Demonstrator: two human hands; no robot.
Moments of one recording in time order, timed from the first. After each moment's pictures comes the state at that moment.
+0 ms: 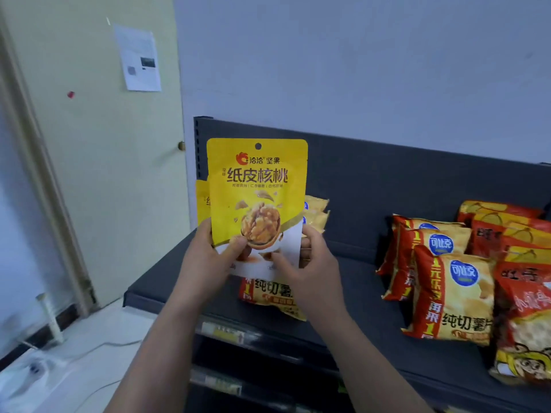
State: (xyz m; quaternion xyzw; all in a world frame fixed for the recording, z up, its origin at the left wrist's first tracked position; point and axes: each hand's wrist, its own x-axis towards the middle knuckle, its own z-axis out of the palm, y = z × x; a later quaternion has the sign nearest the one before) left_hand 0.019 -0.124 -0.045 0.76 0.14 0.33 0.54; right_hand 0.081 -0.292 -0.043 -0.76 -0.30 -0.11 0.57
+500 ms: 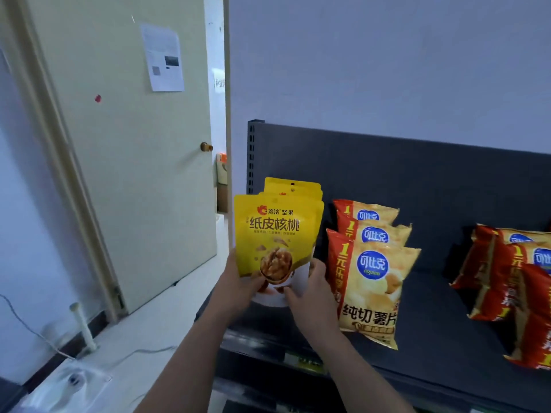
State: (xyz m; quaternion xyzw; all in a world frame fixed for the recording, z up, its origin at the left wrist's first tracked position) left_hand 0.040 0.031 -0.113 0.78 0.12 0.22 0.58; right_hand 0.086 -0.125 -0.109 -0.86 -0.21 -0.05 0.47
